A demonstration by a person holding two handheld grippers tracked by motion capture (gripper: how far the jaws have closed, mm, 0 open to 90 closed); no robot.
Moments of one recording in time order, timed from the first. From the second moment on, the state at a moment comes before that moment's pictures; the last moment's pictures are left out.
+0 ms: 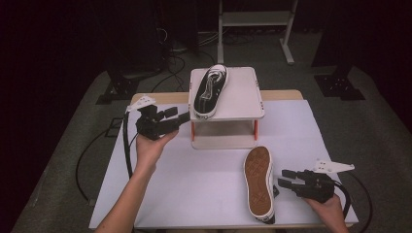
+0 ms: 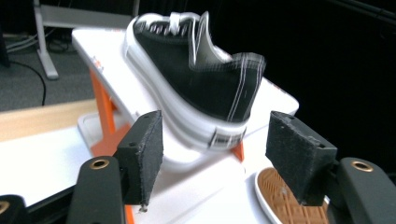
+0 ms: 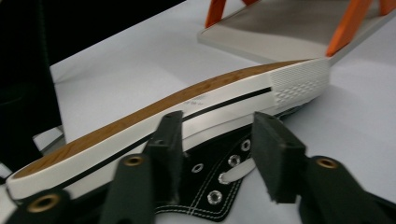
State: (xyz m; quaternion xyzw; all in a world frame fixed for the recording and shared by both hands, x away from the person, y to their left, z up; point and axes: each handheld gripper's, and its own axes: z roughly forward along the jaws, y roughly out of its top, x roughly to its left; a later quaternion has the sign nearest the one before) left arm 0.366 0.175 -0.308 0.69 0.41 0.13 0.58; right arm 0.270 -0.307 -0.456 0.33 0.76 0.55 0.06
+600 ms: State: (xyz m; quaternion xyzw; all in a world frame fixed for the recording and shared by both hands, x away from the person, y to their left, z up) left arm 0.311 0.209 -0.368 0.69 0.42 0.15 0.57; right arm 0.272 -0.301 -0.463 0.33 0.77 0.54 0.02
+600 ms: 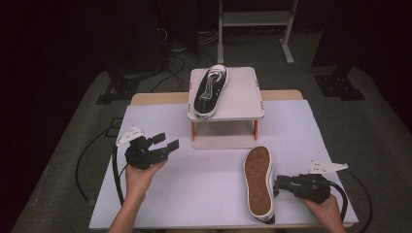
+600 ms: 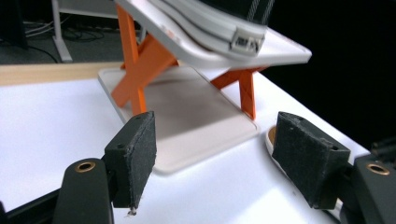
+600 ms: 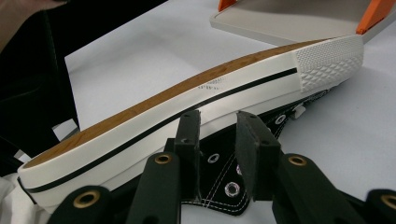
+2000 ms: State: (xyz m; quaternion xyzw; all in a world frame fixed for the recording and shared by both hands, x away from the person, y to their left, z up) left arm 0.270 0.233 -0.427 0.70 0.43 0.15 0.55; right arm 0.279 -0.256 -0.448 0.29 0.79 0.54 0.01
